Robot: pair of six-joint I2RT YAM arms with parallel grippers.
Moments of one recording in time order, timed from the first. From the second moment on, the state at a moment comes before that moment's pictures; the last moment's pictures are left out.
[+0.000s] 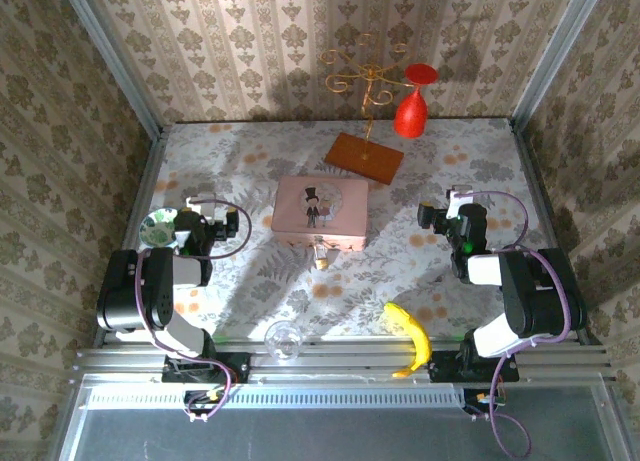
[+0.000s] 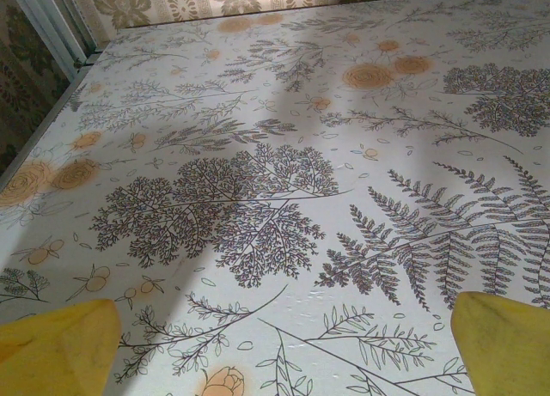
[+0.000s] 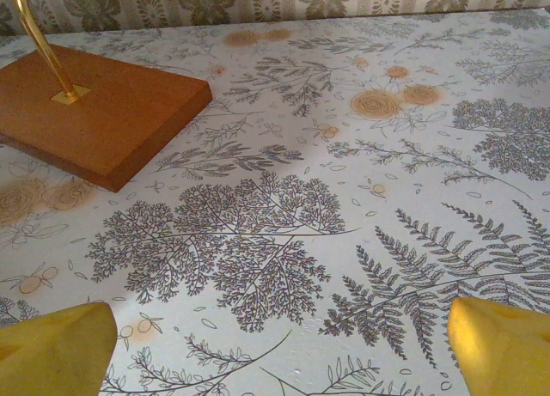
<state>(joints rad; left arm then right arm) -0.01 1.56 0.37 0.83 0.03 0.11 0.00 1.52 0.39 0.76 0.03 0.05</state>
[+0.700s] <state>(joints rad) 0.00 1.55 0.37 0.82 0.03 0.11 0.01 1.52 0.40 0.74 0.05 0.05</state>
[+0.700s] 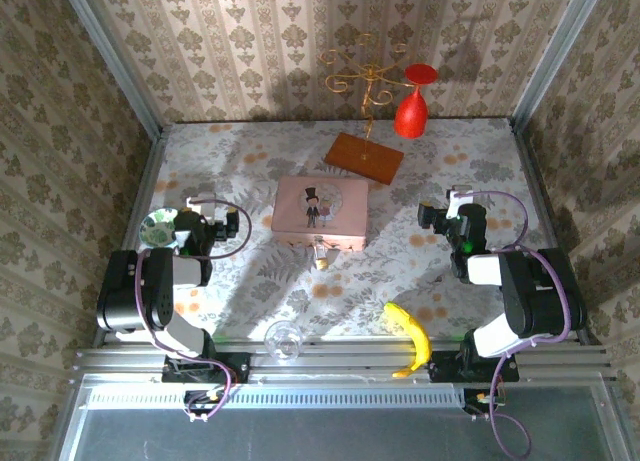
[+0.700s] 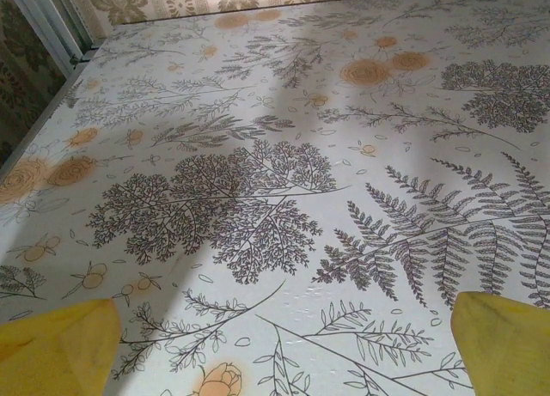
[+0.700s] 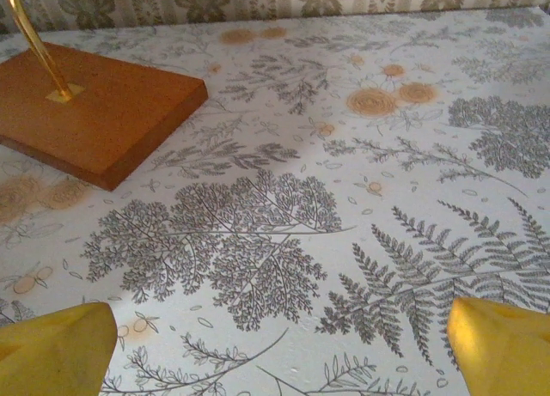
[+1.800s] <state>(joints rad) -0.32 1.01 0.47 0.12 -0.07 -0.44 0.43 1.24 0.81 -0.25 0.12 0.67</state>
